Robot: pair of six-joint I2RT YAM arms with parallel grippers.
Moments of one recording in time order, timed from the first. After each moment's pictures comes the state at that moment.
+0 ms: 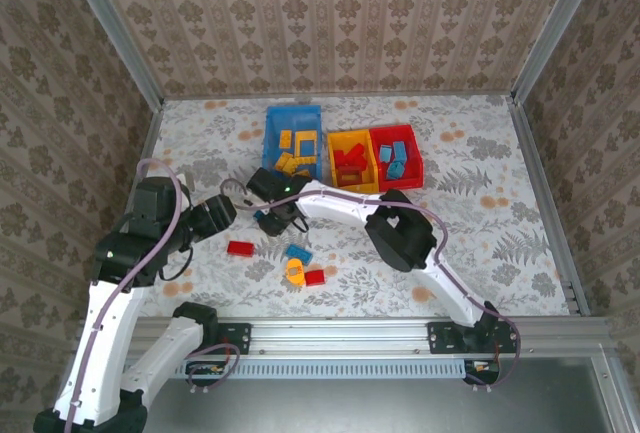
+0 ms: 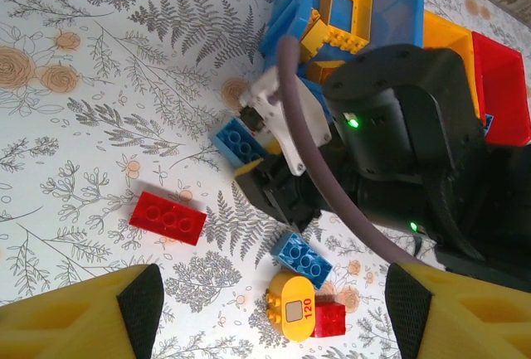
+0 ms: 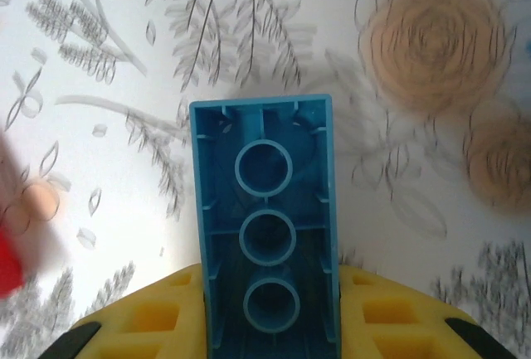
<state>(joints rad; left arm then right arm) -0.30 0.73 1.10 -1.15 0.08 -0.61 0.95 2.35 1.93 -0.70 -0.01 0.04</state>
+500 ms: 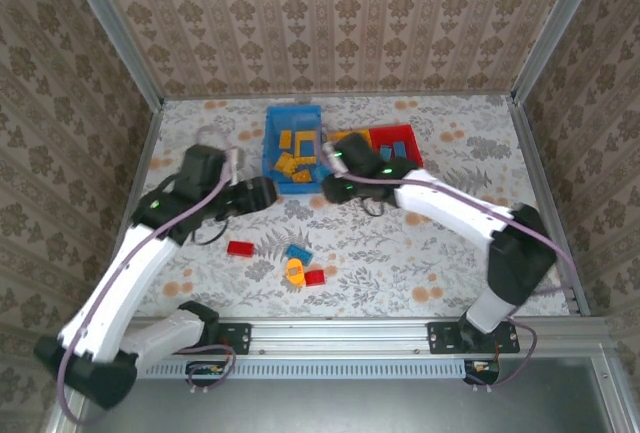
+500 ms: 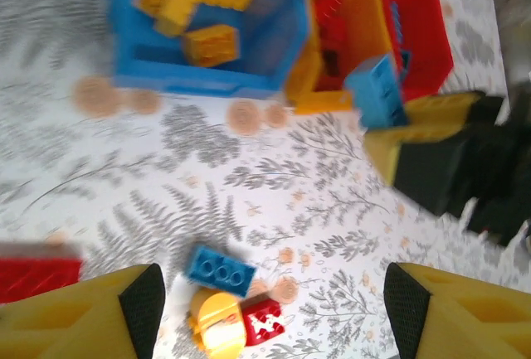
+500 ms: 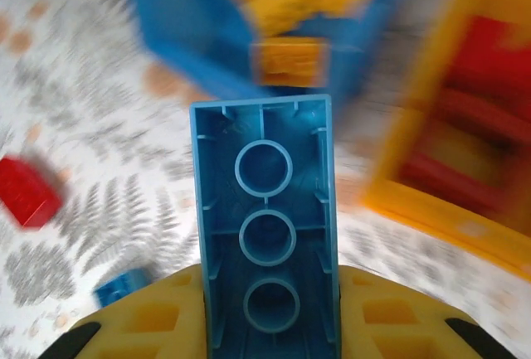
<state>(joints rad) -0.54 1.05 1.15 -0.89 0.20 -0.58 0.66 1.59 1.28 -0.55 0.00 0.28</state>
